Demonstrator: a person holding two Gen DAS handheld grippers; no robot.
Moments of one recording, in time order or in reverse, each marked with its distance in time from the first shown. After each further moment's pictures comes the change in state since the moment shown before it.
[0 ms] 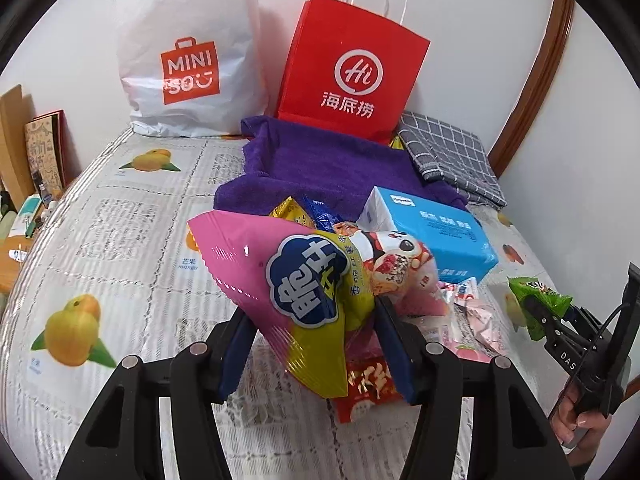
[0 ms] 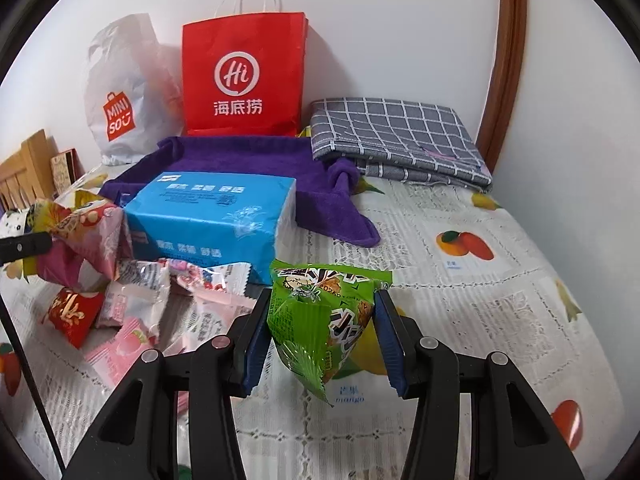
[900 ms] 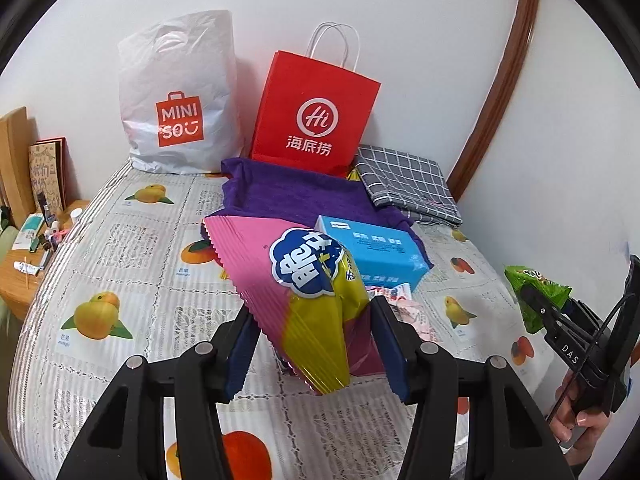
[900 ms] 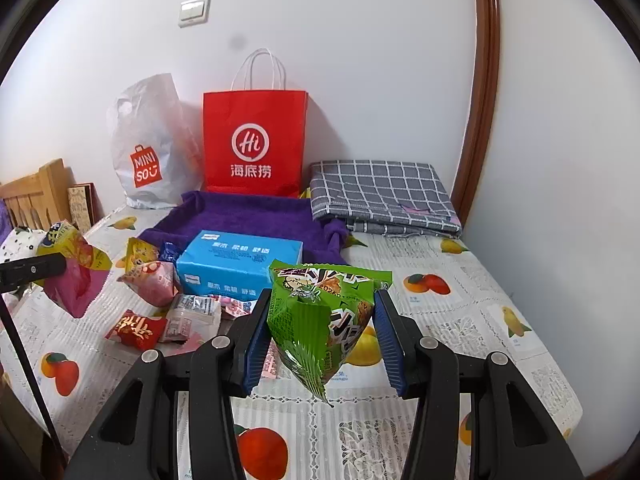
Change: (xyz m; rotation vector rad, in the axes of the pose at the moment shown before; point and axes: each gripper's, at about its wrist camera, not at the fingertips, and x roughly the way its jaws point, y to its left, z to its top) left arm -0.084 -0.033 -0.015 0.023 -0.109 -0.068; right arm -0.109 0.000 0.010 0.012 -0.154 -0.016
